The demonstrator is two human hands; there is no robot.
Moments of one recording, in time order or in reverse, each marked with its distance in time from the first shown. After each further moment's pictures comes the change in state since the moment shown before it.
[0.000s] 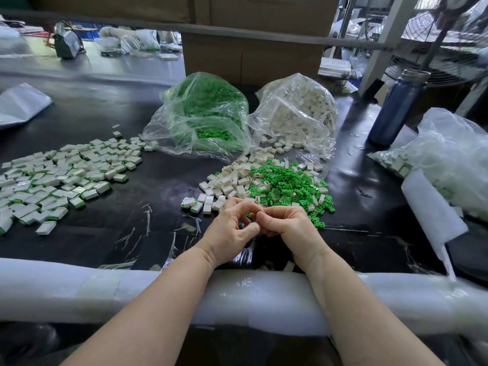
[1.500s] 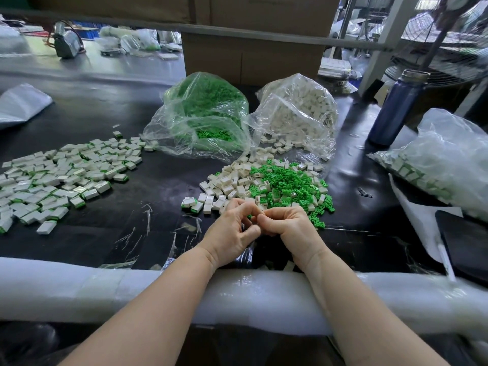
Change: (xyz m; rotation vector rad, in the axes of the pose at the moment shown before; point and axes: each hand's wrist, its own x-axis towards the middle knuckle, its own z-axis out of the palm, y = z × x) left_hand 0.001 -0.004 0.002 0.038 -0.038 0.004; right_hand 0.000 0.002 0.001 0.027 0.039 0.020
